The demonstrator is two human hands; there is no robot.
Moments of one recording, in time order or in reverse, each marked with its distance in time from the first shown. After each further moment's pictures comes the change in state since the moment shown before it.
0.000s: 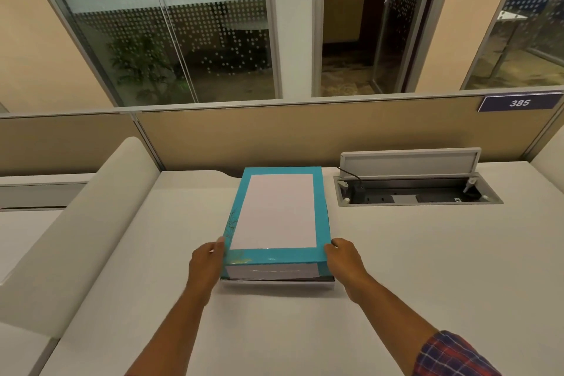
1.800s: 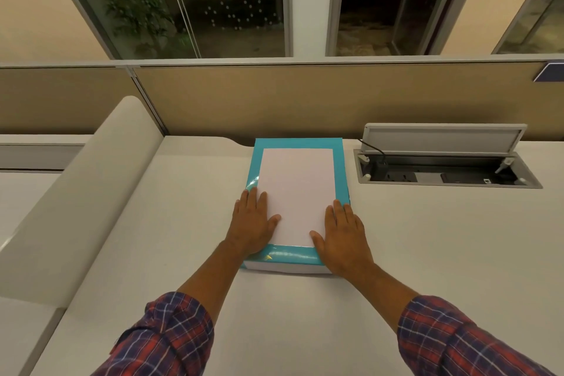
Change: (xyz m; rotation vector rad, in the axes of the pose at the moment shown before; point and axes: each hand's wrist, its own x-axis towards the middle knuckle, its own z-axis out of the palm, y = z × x) left_hand 0.061 0.000 0.061 0.953 -0.251 0.513; right_hand 0.037 0.020 0.050 -1.000 0.094 -0.472
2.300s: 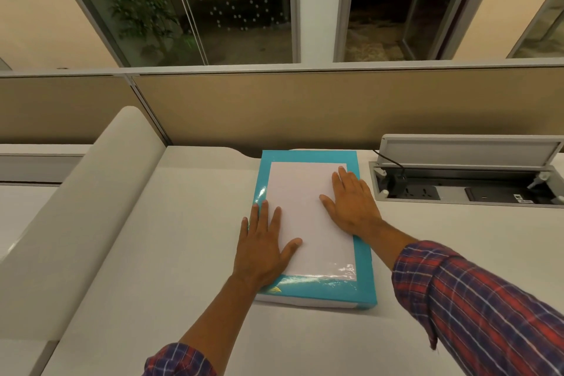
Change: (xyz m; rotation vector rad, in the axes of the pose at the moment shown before) left_hand 0.005 0.006 0.011 0.026 0.071 0.004; right_hand 0.144 0.014 -0.034 0.008 -0.012 -0.081
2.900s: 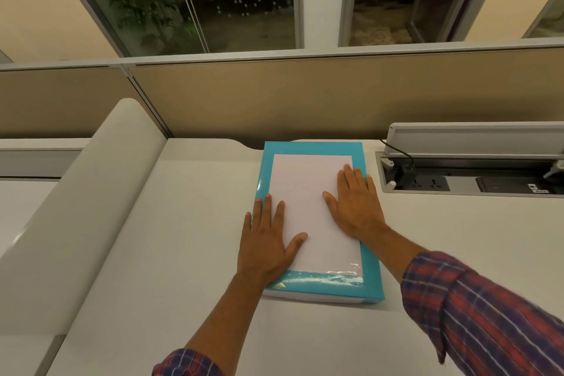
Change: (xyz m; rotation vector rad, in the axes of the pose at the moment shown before) left_hand 0.002 0.000 0.010 0.012 0.045 -0.024; right_hand -0.008 -0.008 0.019 -0.010 0.058 0.052
